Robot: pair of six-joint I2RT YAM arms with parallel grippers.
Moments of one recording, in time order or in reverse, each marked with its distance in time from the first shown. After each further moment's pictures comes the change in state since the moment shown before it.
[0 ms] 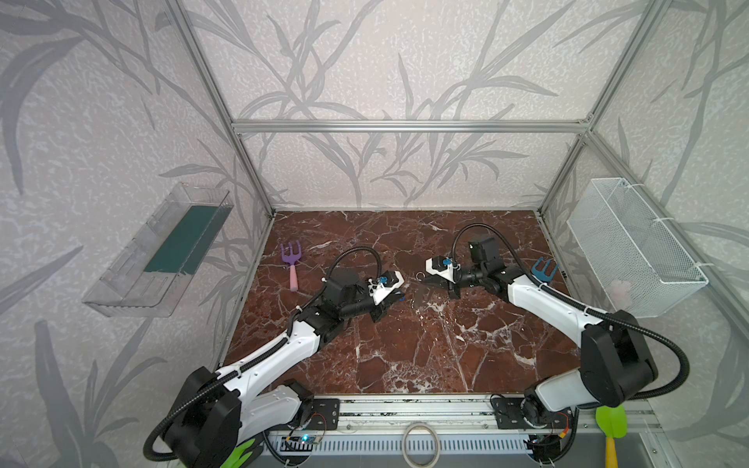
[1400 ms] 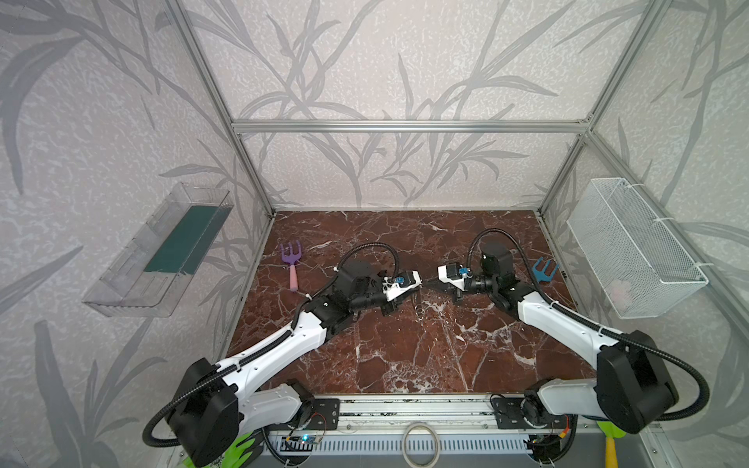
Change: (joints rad) left arm -0.086 0.053 0.160 -0.092 -0.037 0.163; right arm -0.001 -0.129 -0.168 0.312 -0.149 0.114
